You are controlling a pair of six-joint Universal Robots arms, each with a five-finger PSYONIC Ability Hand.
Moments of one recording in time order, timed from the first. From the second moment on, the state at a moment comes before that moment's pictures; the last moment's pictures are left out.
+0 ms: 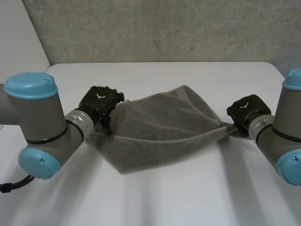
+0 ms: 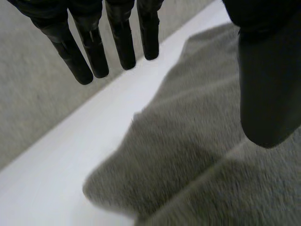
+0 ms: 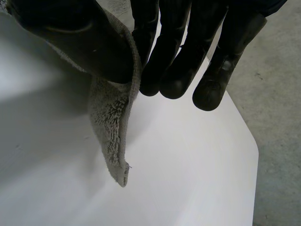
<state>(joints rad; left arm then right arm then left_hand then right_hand) 4.29 -2.09 -1.39 3.18 -1.45 3.51 1.89 -1.16 1.49 0.08 1.64 2.41 0.44 0.44 0.44 0.44 0.45 1.32 1.34 1.34 1.33 1.19</state>
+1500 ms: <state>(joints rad) 4.44 -1.68 -1.22 2.99 -1.45 3.47 1.88 -1.41 1.03 0.44 1.55 2.41 1.45 1.51 1.54 1.52 1.49 1.32 1.34 1.34 1.33 1.19</state>
